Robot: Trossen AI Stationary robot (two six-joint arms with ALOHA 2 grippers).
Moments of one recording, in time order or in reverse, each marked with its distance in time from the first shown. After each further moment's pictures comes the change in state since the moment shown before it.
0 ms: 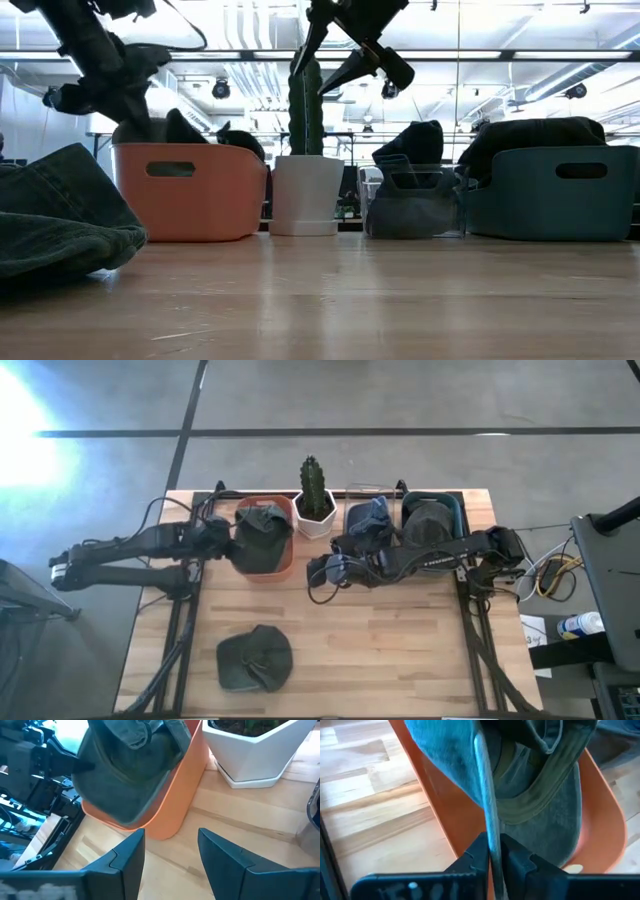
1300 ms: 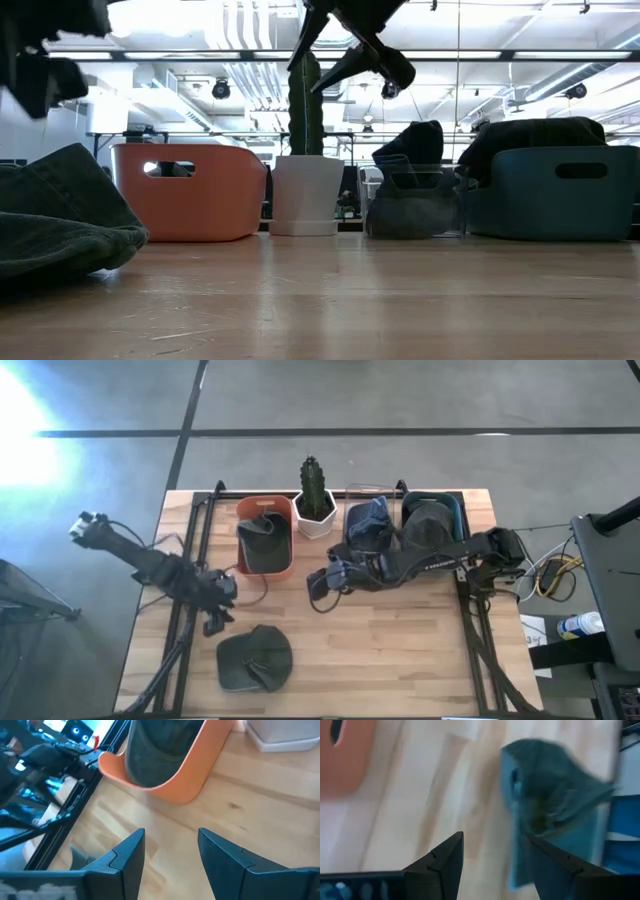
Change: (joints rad) left arm -0.720 0.081 0.018 -0.025 0.274 0.118; right arm 0.029 0.001 -0.002 -0.003 -0.155 0.002
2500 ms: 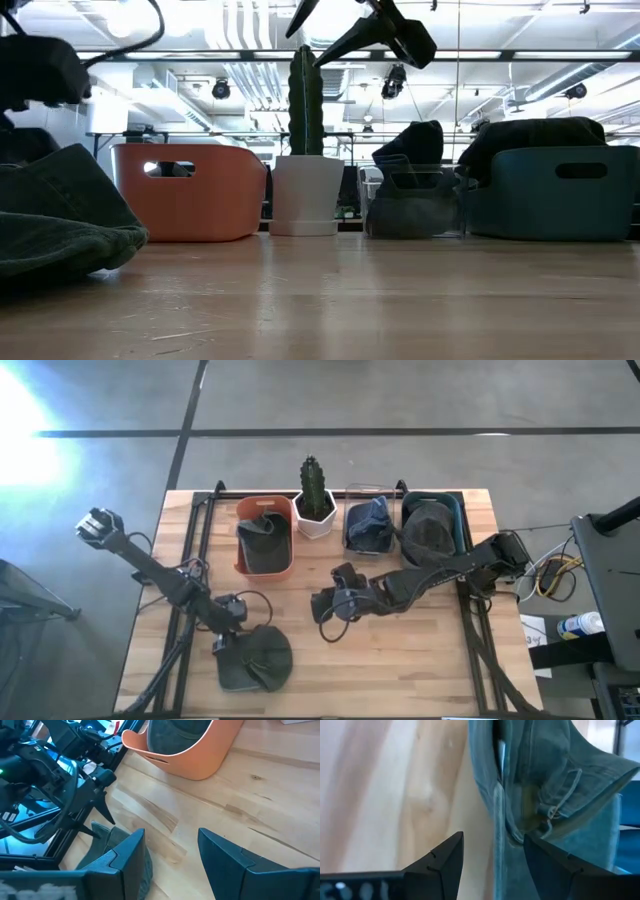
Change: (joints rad) left arm -0.144 0.149 -0.303 0.534 0.053 -0.129; right arm 0.145 0.000 0.000 0.004 0.082 0.108
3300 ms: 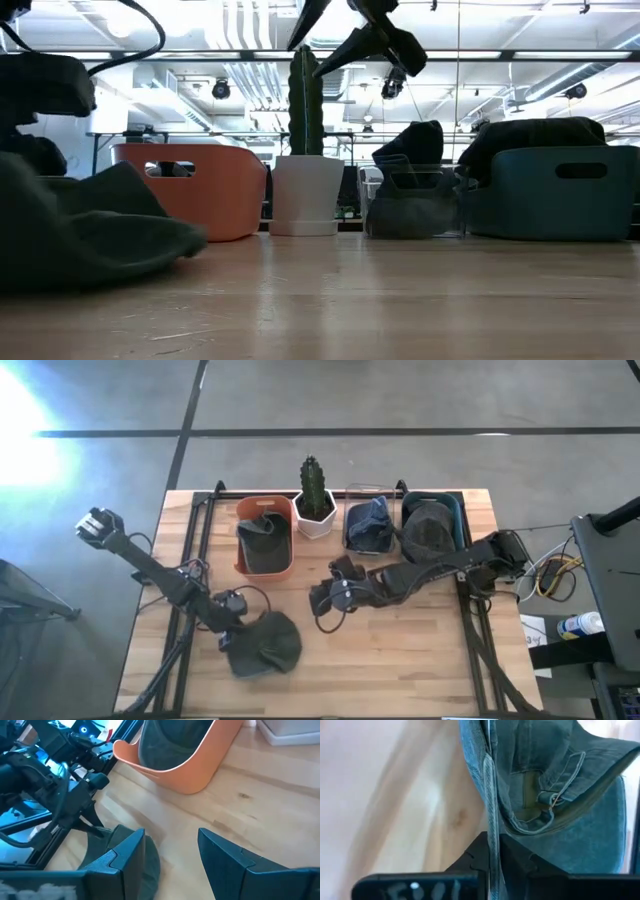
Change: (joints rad) left arm 0.000 -0.006 -0.043 0.029 -0.125 -0.080; right arm -0.047 0.000 -0.003 0.000 0.000 -0.089
